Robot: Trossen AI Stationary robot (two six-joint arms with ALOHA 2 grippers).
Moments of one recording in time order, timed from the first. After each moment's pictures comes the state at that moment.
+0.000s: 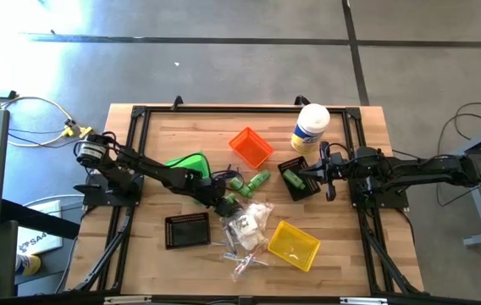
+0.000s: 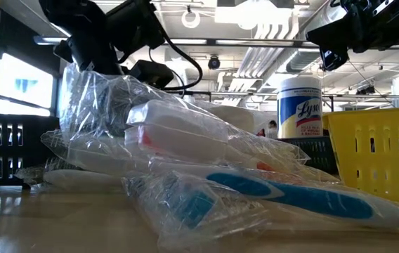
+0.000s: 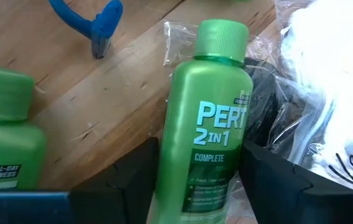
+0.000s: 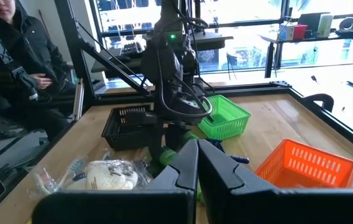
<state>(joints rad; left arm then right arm) -0.13 1.66 0.82 -0.11 0.06 -1.10 -0.04 0.52 0.27 0.19 -0.08 0.07</state>
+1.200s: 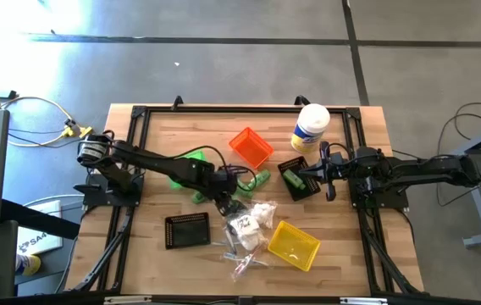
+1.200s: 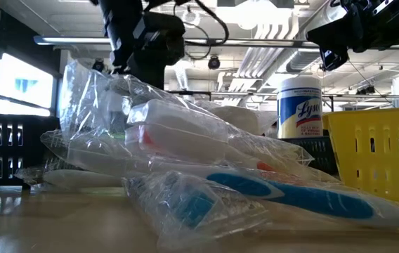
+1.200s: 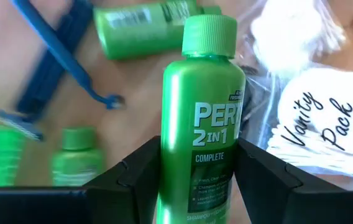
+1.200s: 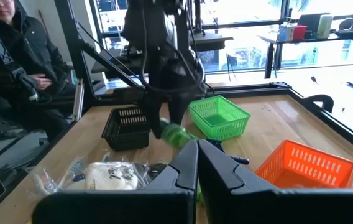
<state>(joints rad) -0.12 1.66 1.24 -0.72 -0.07 -0.79 -0.04 0.52 0.27 0.19 -0.08 0.07</state>
